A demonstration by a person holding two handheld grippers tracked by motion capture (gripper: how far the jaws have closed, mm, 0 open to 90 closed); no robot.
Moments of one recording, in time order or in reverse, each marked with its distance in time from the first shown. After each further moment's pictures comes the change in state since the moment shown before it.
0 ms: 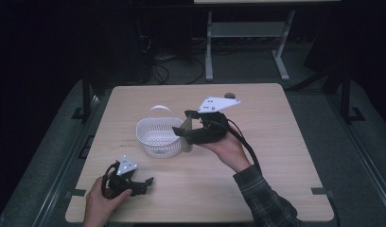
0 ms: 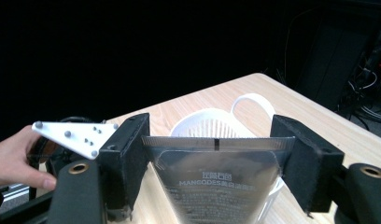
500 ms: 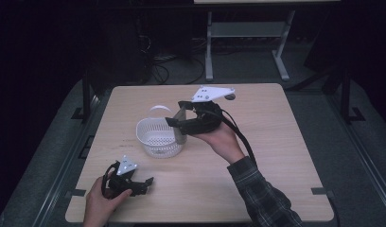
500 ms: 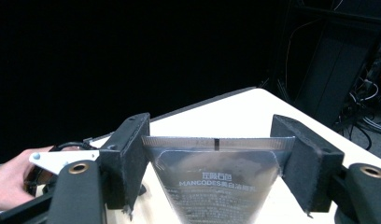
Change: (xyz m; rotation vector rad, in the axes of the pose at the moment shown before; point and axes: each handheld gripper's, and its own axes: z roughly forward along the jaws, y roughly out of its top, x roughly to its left) left arm 0.000 0.000 0.000 0.002 0.002 0.003; right arm -0.003 0.026 0.010 -0.030 0.009 -0.002
